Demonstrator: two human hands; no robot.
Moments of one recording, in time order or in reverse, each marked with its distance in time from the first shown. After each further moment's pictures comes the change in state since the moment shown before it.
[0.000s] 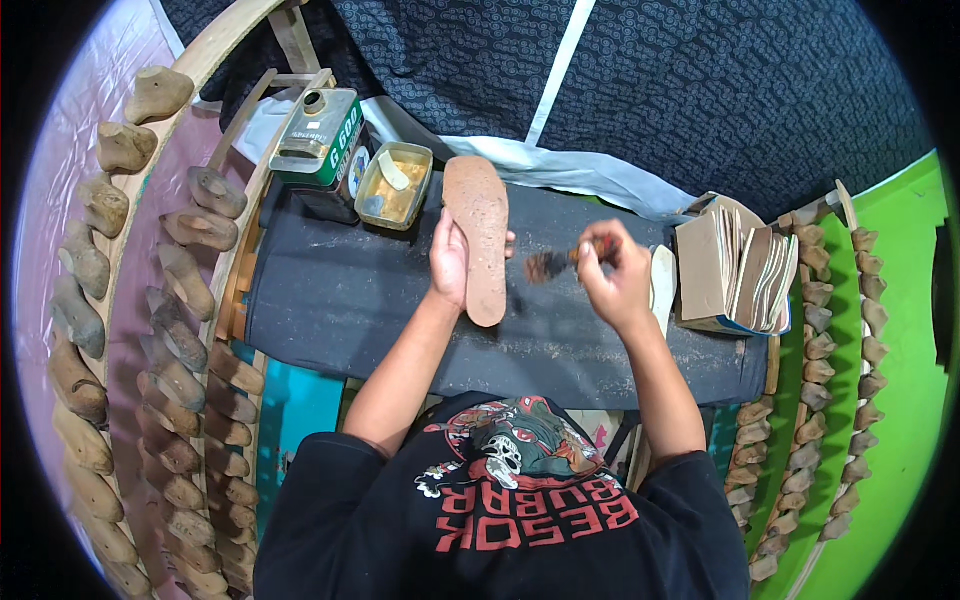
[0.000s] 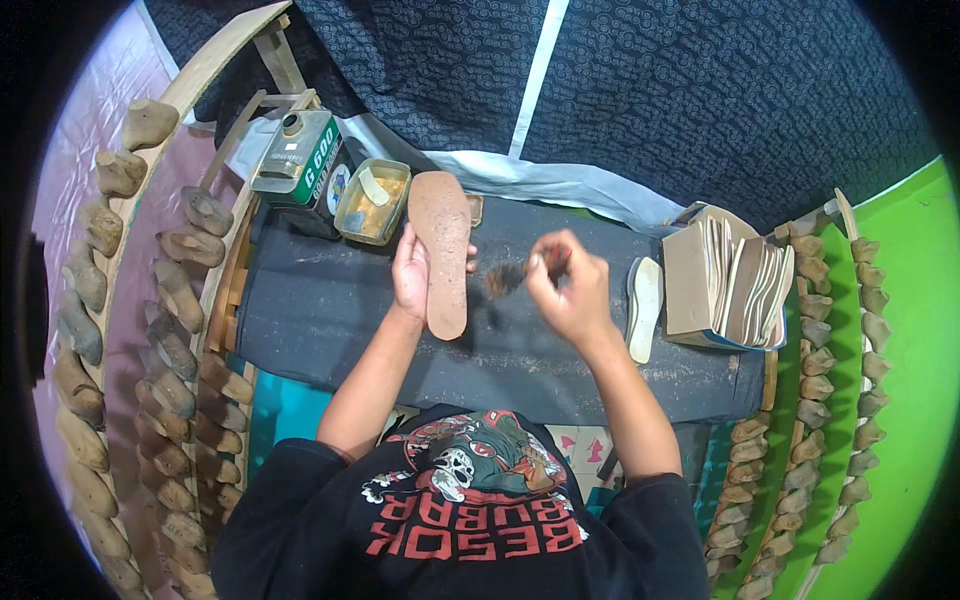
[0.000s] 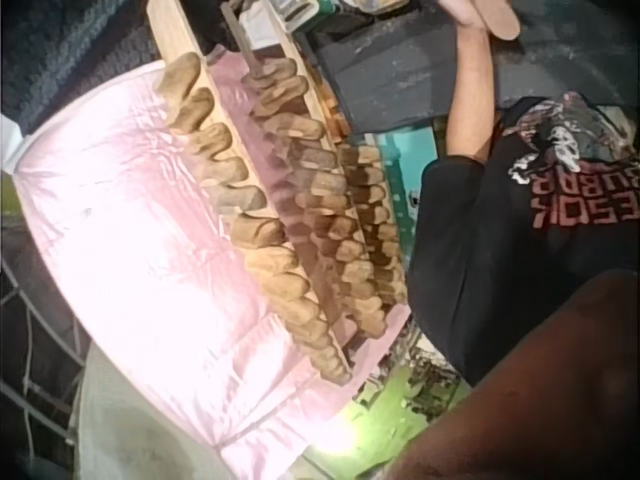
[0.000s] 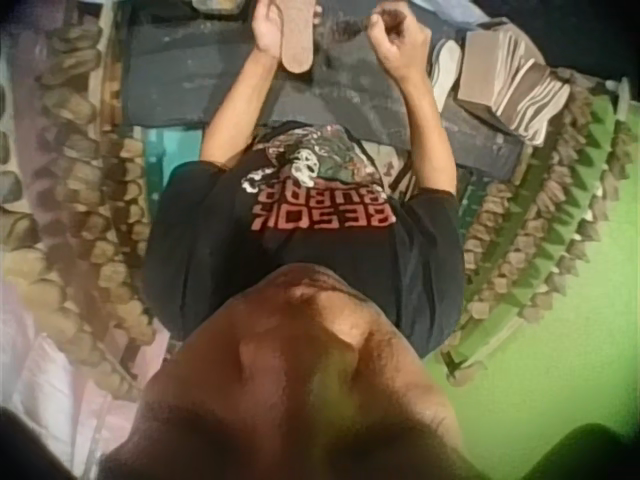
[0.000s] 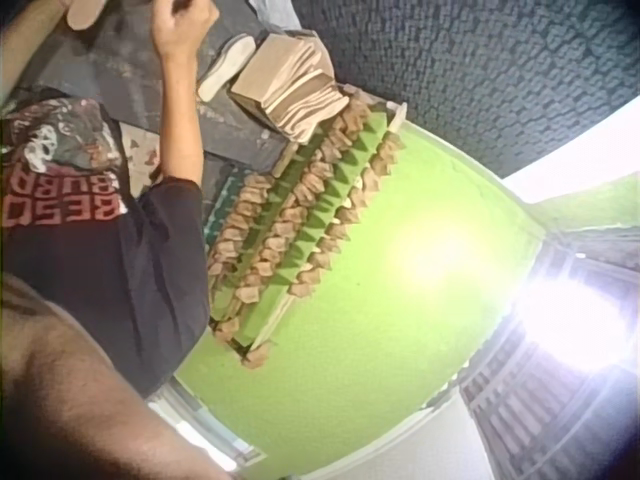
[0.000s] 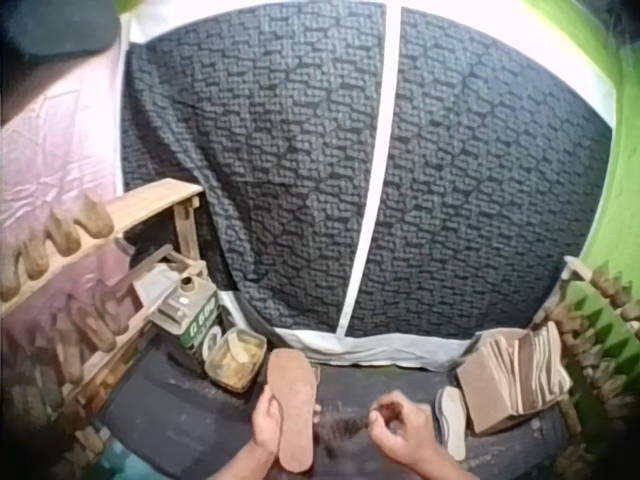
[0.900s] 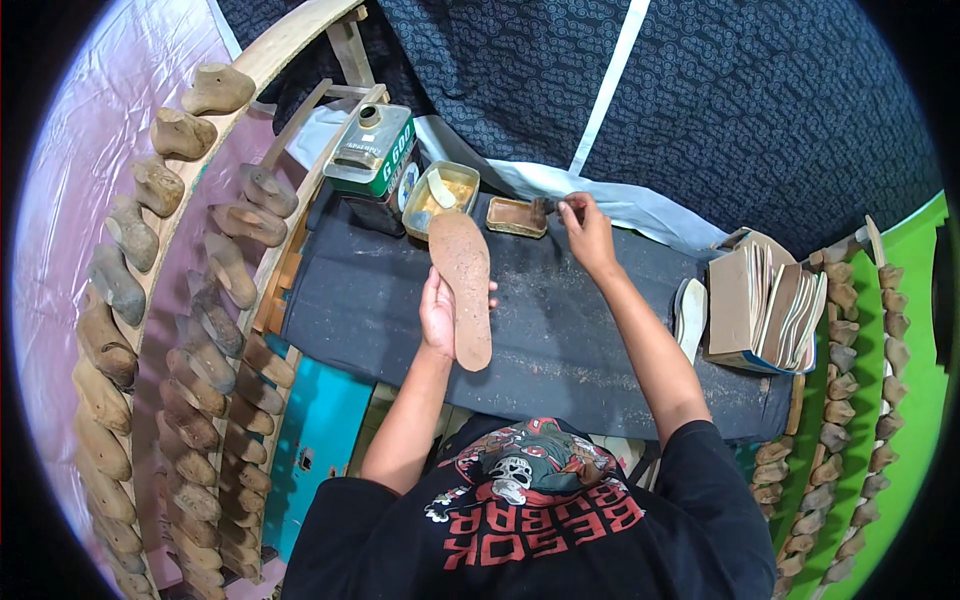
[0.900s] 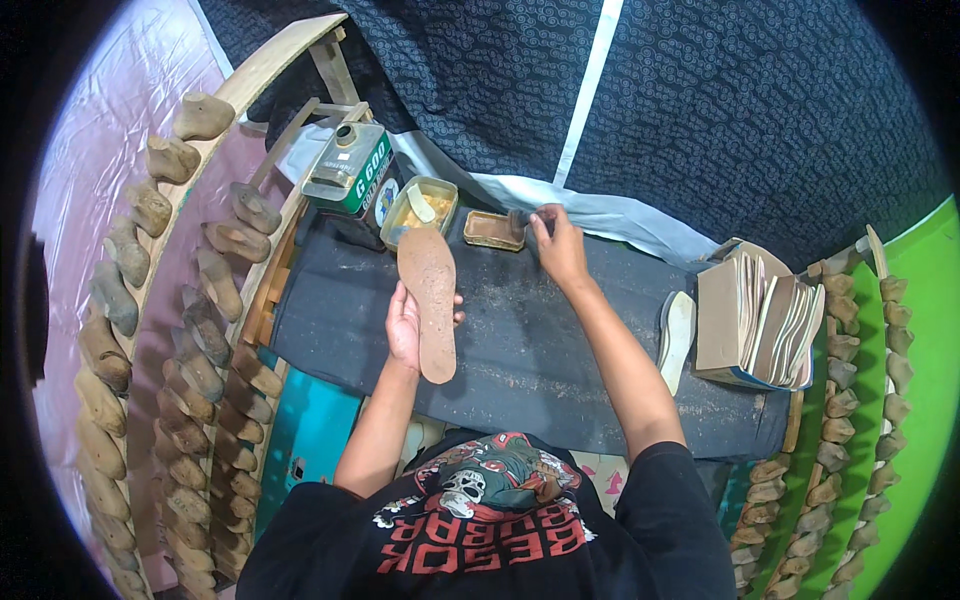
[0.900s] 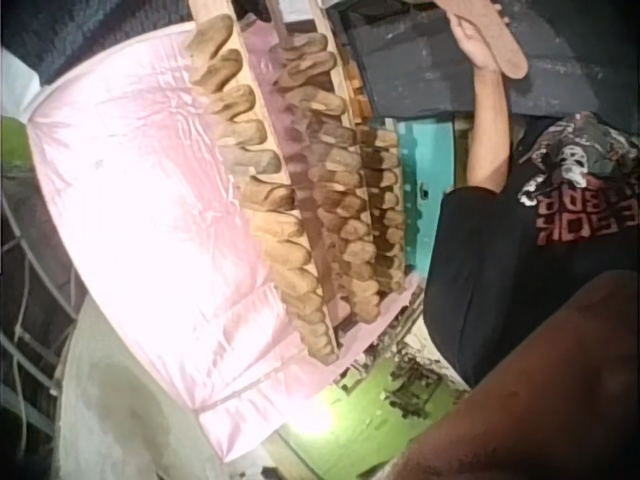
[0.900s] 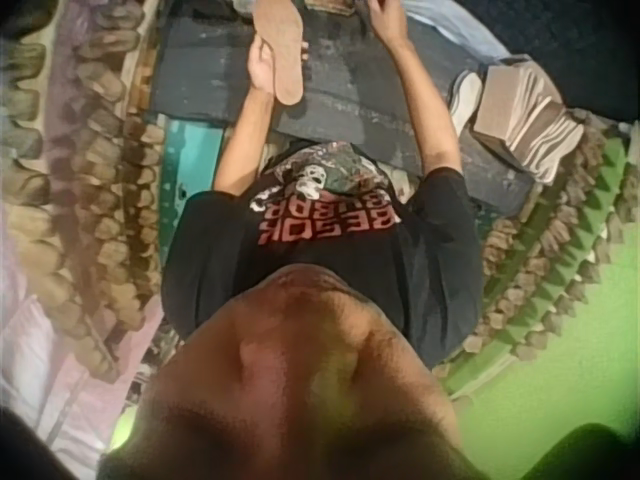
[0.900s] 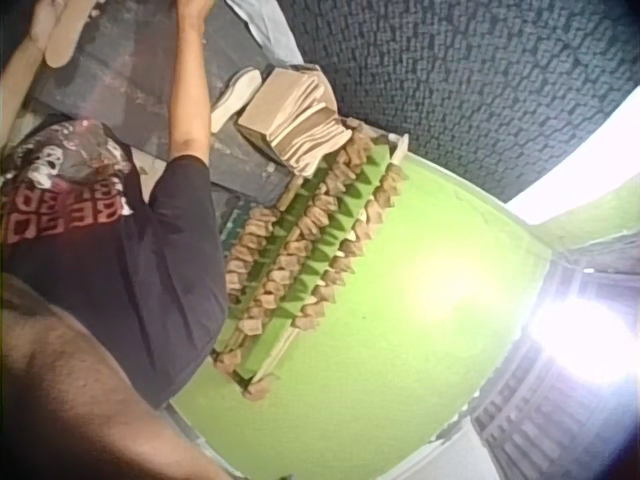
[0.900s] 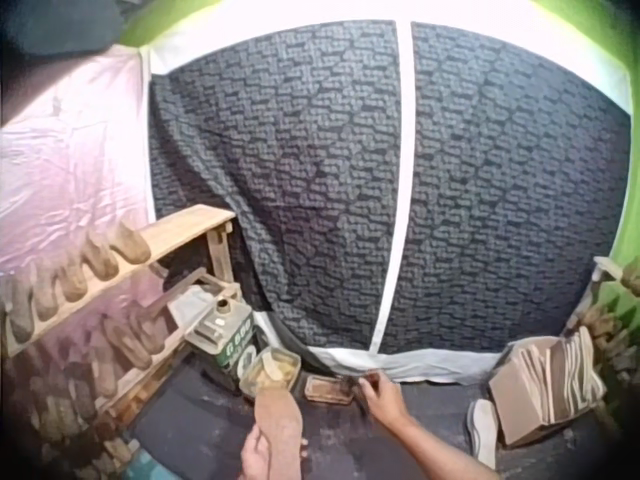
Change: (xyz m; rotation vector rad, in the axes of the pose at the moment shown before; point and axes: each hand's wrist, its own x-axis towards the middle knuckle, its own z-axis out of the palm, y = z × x) left_hand -0.071 0.032 -0.028 0.077 0.221 0.137; right_hand 0.078 0.146 0.109 -0.016 0.008 0.174
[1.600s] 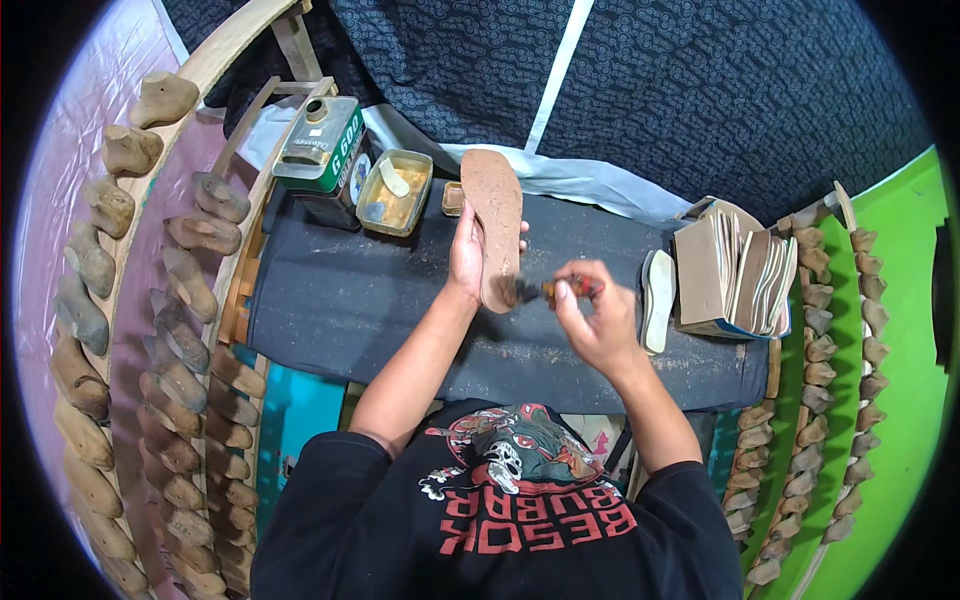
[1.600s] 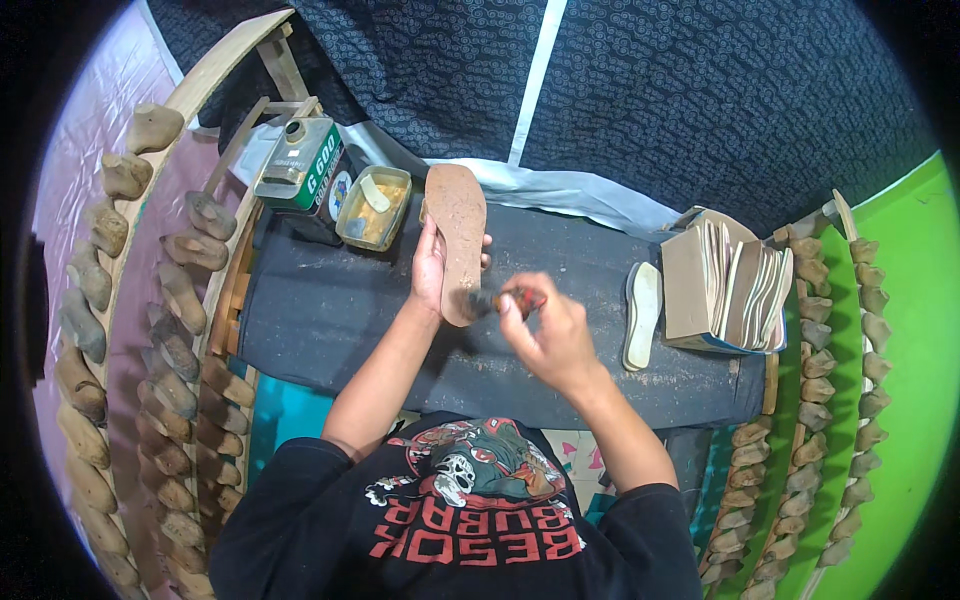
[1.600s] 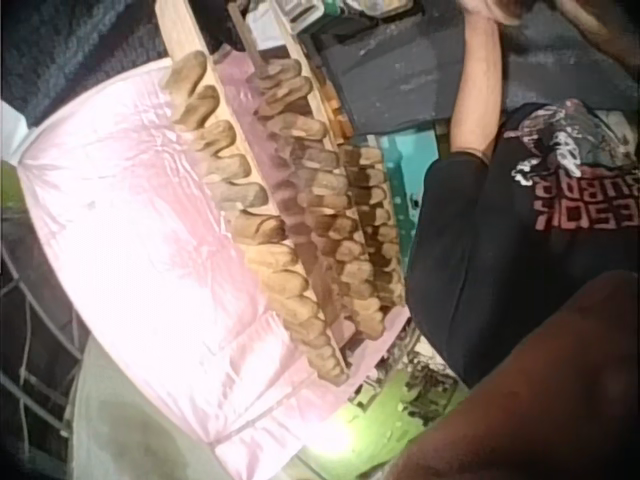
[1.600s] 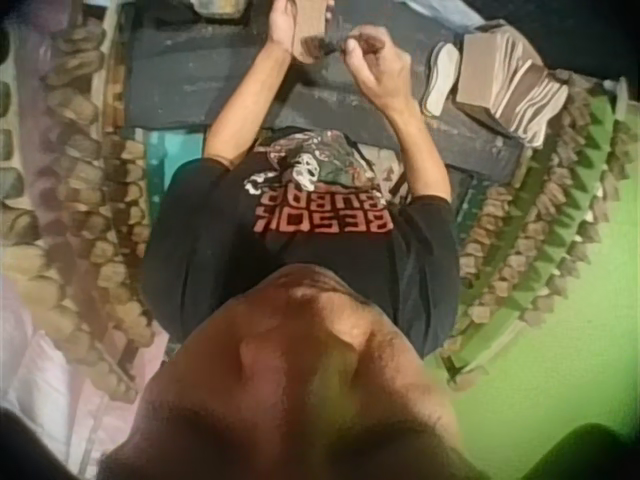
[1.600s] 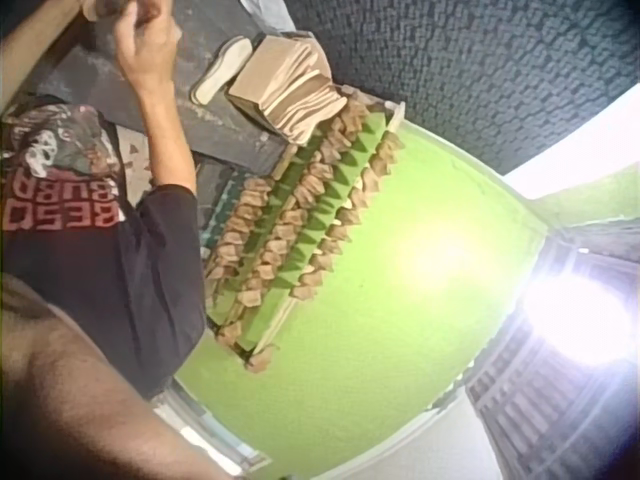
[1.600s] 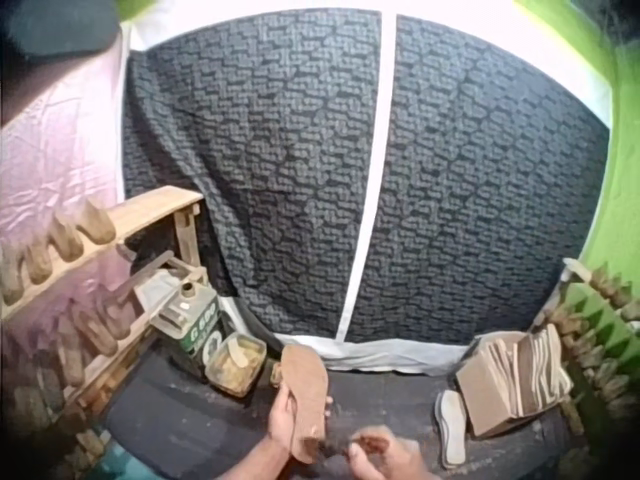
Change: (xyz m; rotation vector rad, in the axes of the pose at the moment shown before) left_hand 0.078 -0.056 0.059 -0.119 -0.250 -0.163; right_hand -0.139 -0.151 -0.105 0.022 -0.076 -0.193
